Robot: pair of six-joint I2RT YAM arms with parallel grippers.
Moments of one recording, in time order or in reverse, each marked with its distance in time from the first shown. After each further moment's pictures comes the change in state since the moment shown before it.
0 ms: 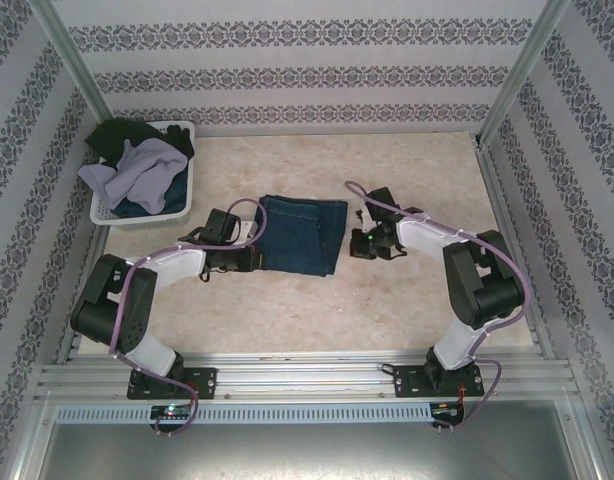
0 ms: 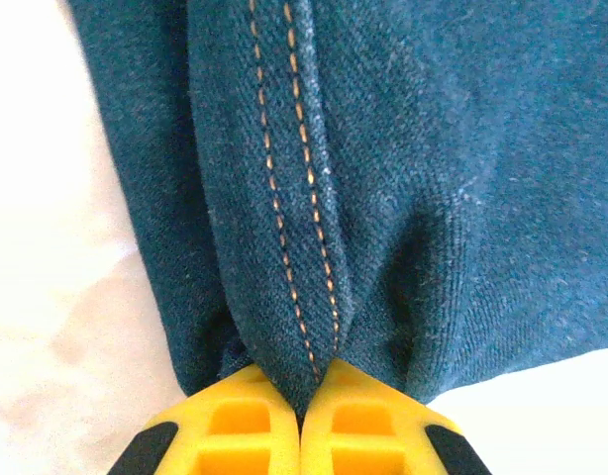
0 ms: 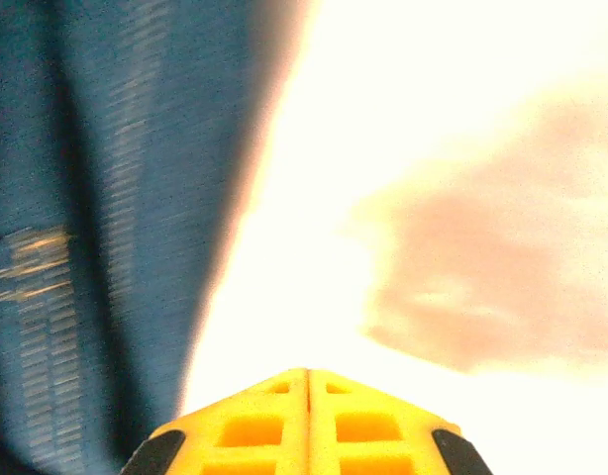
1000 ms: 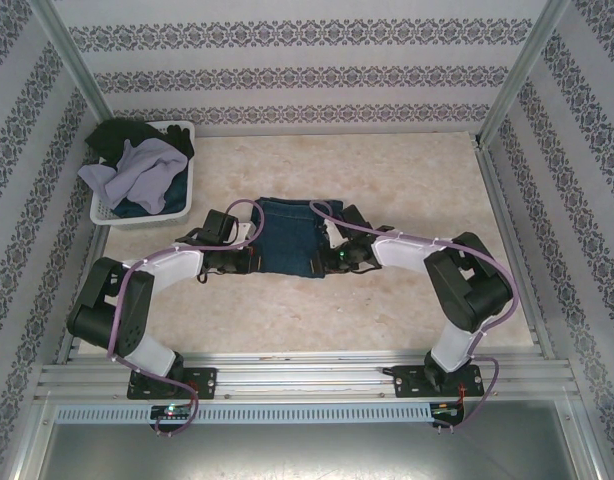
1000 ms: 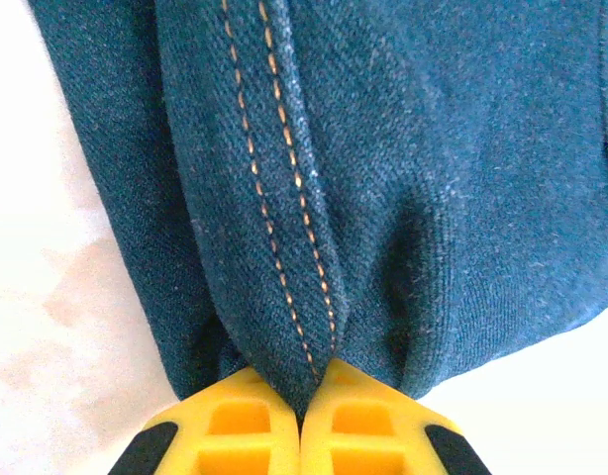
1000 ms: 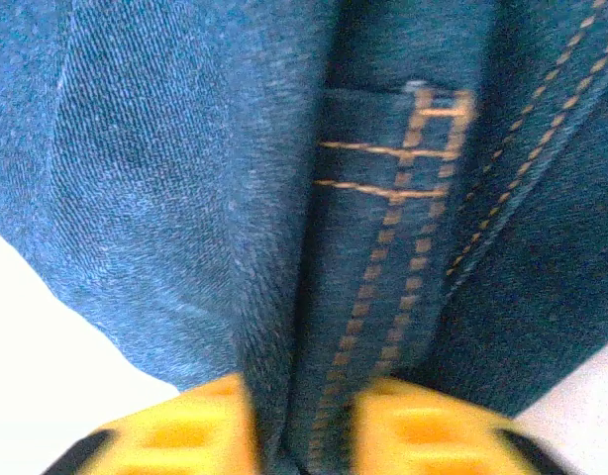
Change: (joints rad) left arm 0.005 -0.013 -0.003 -0.032 0.044 -0.005; right arm 0.245 0.024 -0.071 0.245 -0.118 0.056
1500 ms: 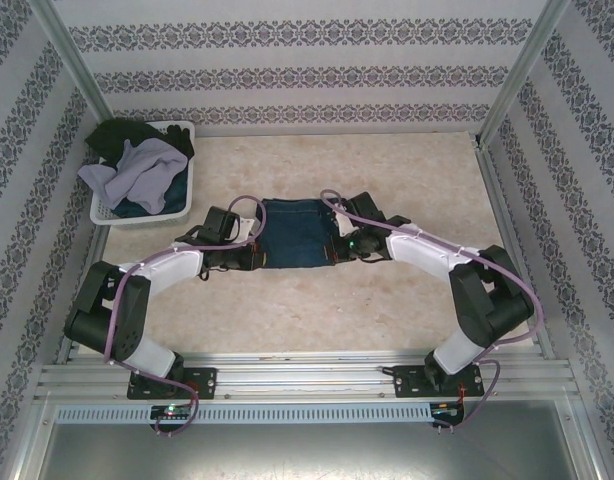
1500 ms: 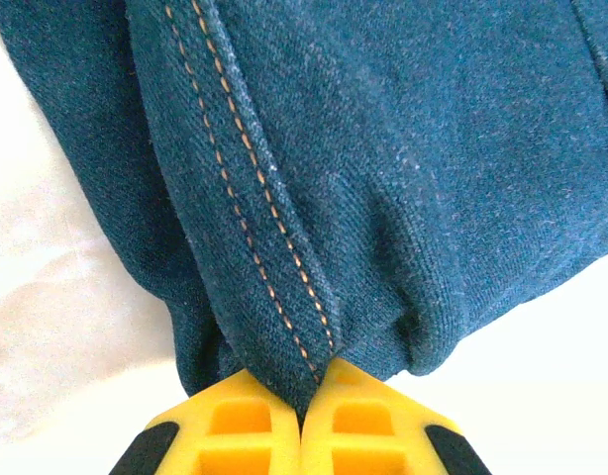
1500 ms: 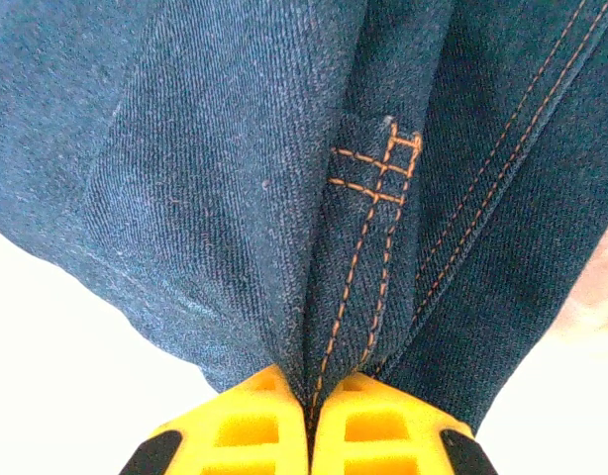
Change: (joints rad) left arm -0.011 -0.028 0.019 0.010 0.042 0.002; right arm -0.062 -0.122 0.048 -0.150 0.063 -0.120
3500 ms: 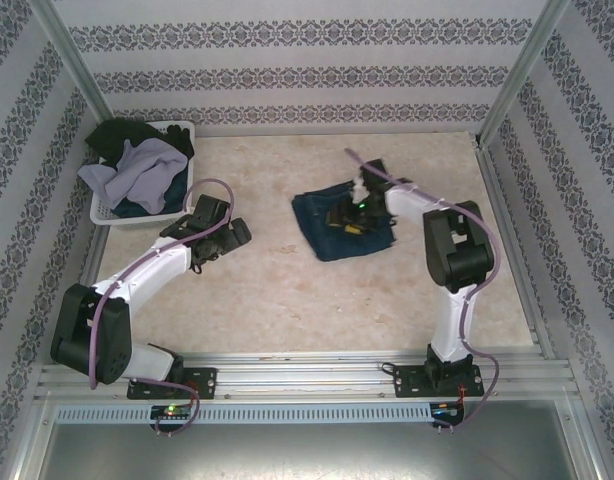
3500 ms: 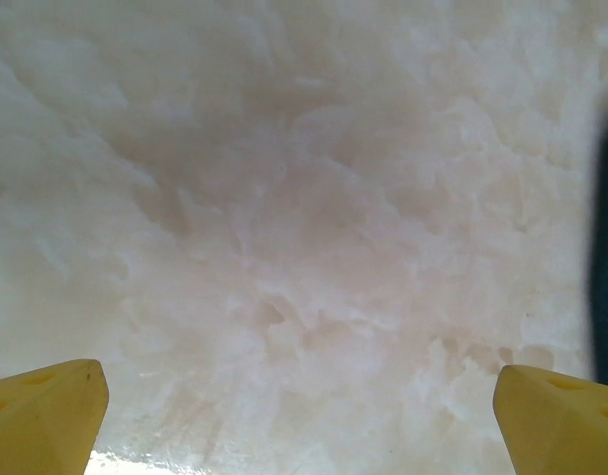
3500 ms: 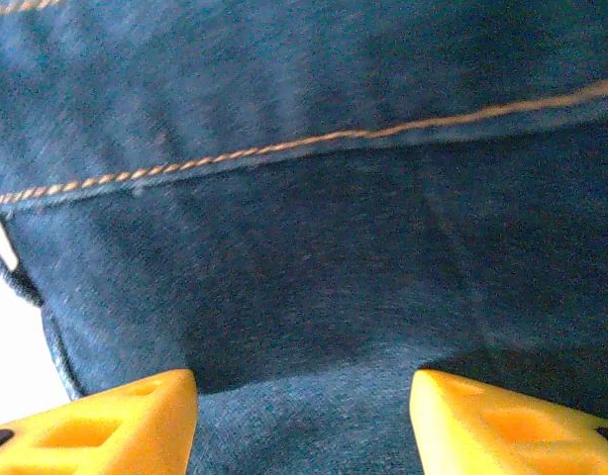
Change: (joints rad) left arm 0.010 -0.130 0.119 -0.271 -0.531 -0.525; right arm -0.277 0.418 0.428 -0.169 -0.179 0.101
